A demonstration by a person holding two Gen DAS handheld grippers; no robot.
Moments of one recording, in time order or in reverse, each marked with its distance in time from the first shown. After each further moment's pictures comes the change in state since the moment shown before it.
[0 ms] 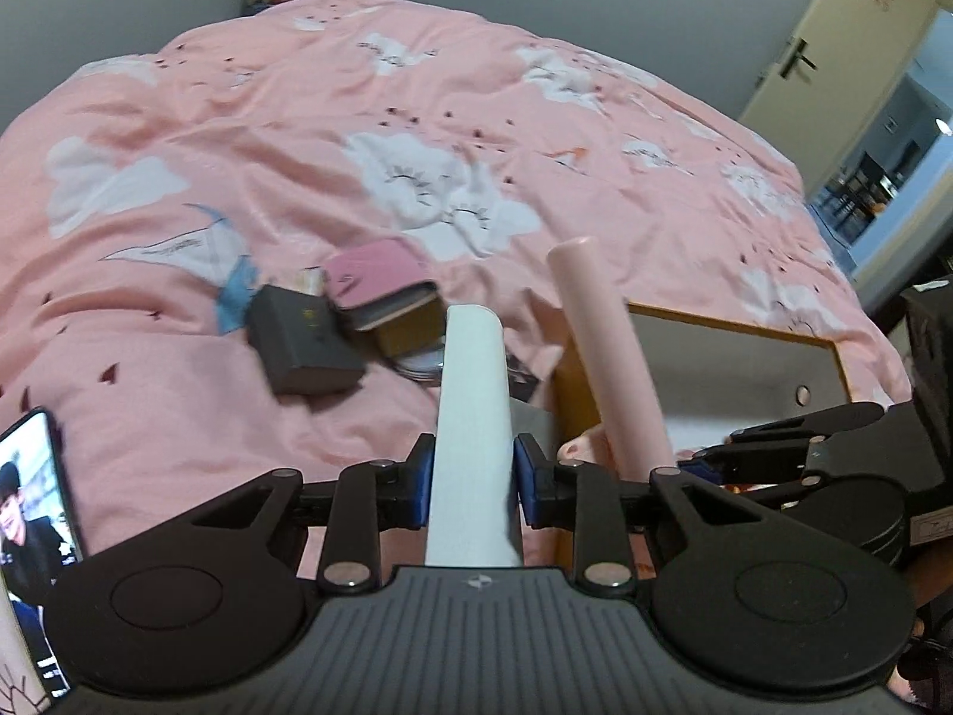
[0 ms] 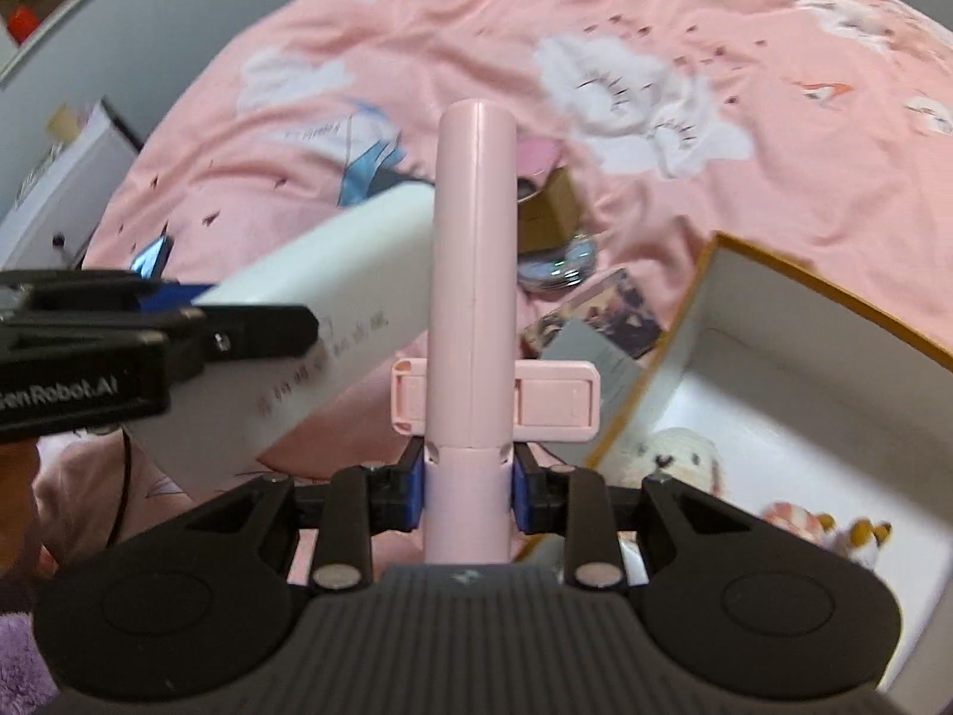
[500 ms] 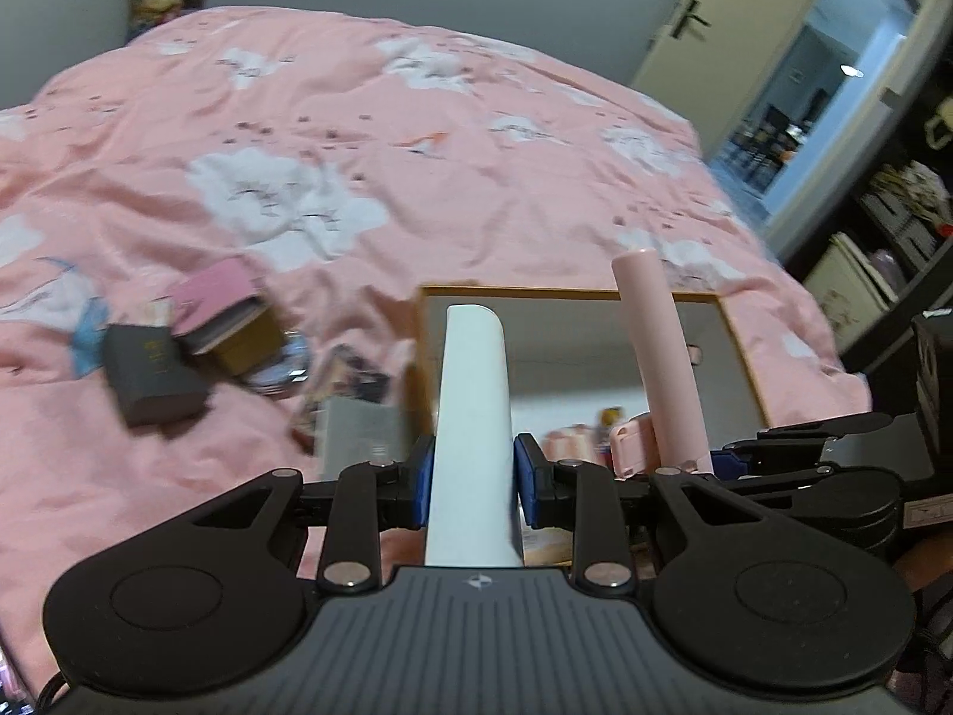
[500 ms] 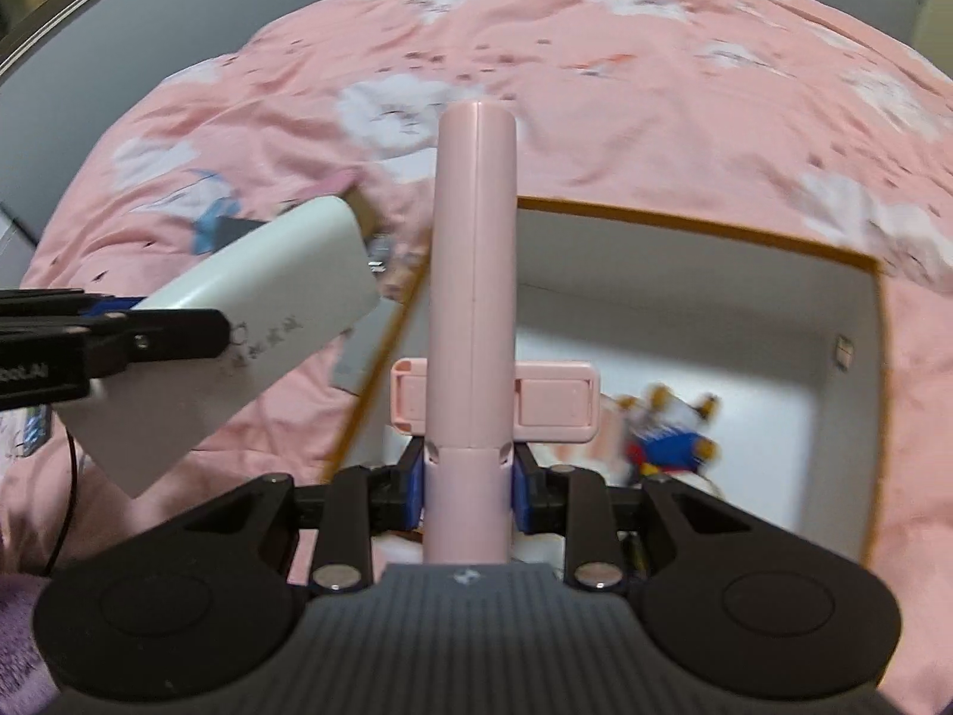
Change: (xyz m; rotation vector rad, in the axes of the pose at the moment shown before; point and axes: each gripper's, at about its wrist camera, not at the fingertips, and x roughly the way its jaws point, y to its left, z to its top) left arm 0.010 -0.077 -0.002 0.135 0.019 -0.171; right arm -0.067 -0.068 -0.068 0.194 -0.105 -0.219
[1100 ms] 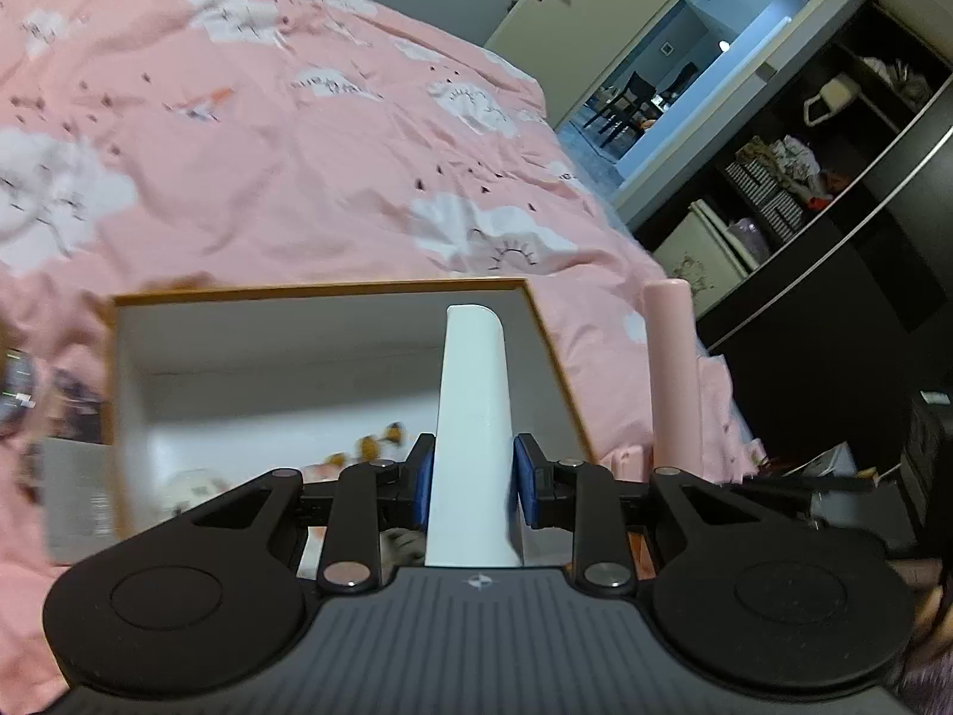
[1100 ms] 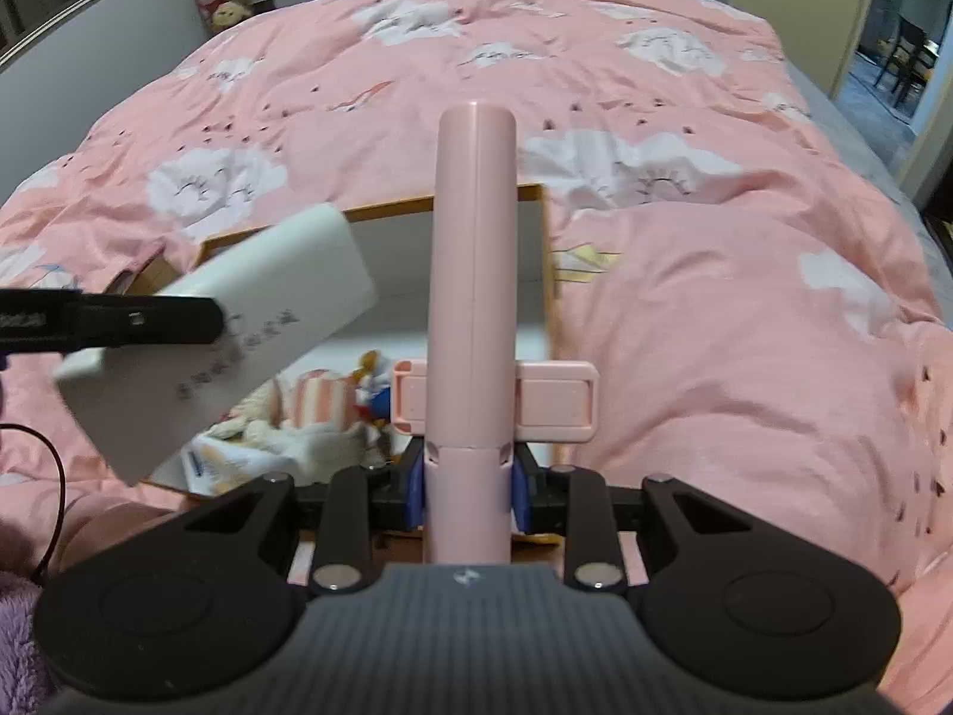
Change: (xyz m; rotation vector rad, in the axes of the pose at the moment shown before) left arm 0.096 -0.089 0.026 0.016 0.077 -0.321; right arm -0.060 -0.112 -0.044 0.185 -0.100 -0.214
